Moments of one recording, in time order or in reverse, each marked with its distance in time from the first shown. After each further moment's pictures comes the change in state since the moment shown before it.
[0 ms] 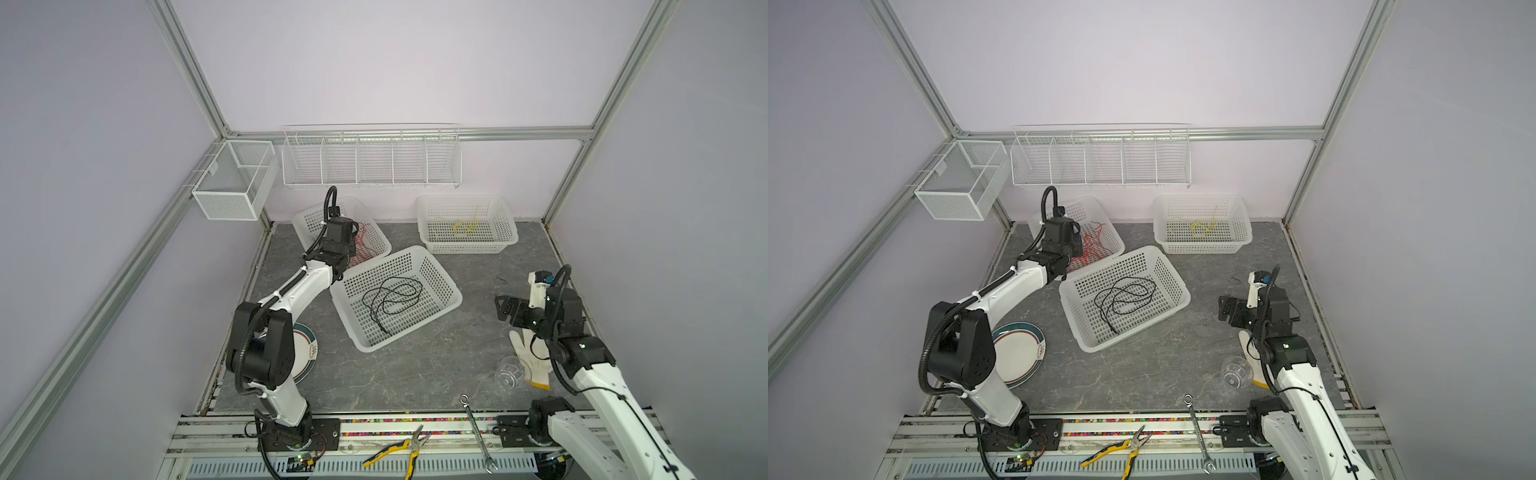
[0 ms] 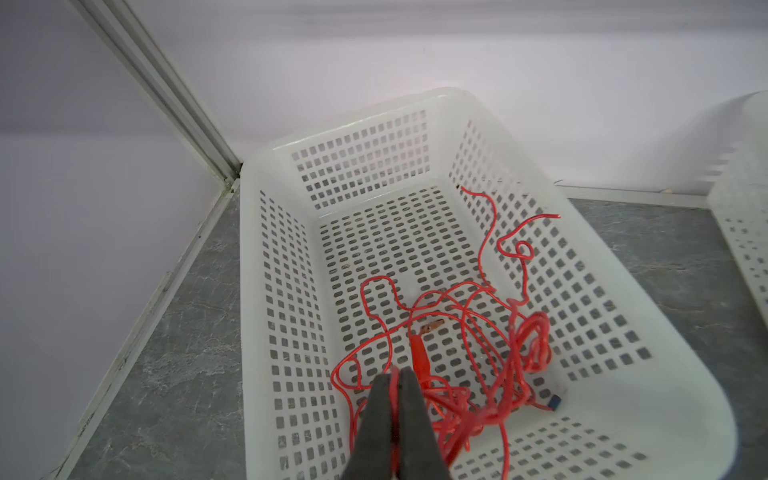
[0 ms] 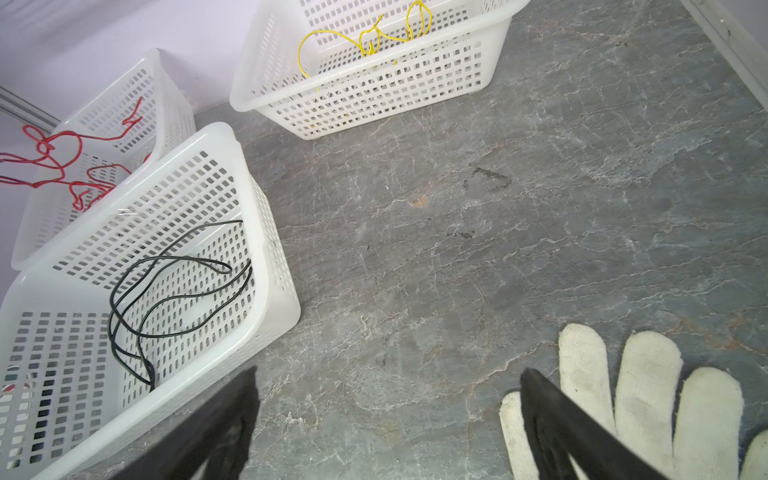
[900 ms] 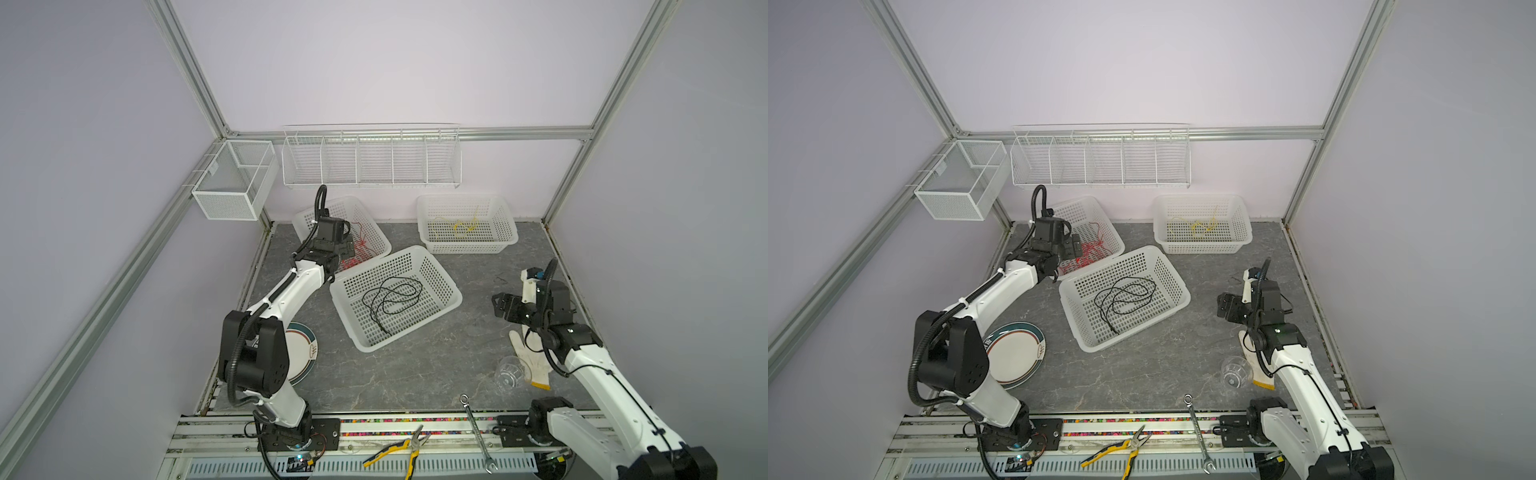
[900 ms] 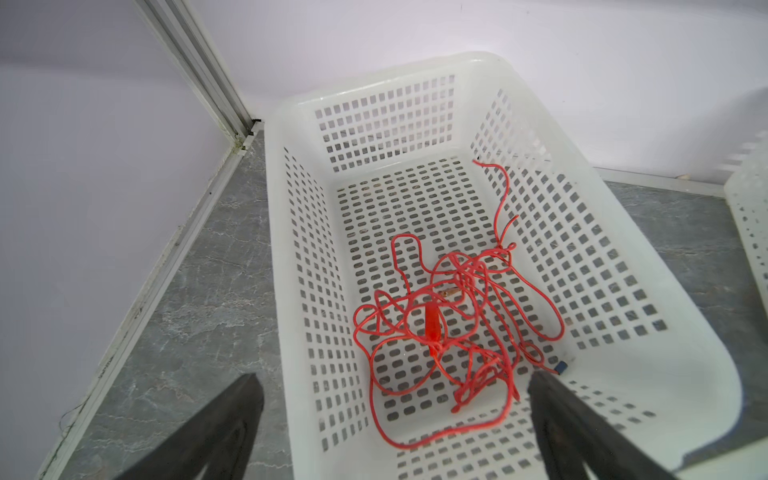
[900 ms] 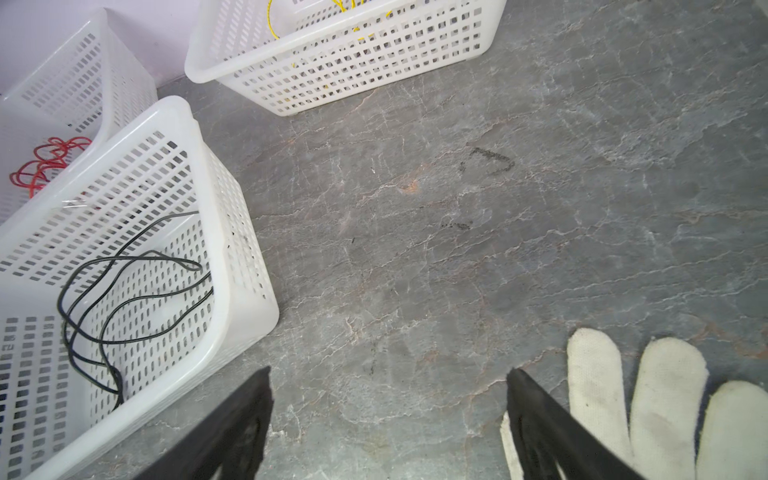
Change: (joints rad) left arm 0.040 -0.142 -0.054 -0.117 0.073 -0.059; right arm 0.000 0.145 0.012 0.057 0.015 -0.006
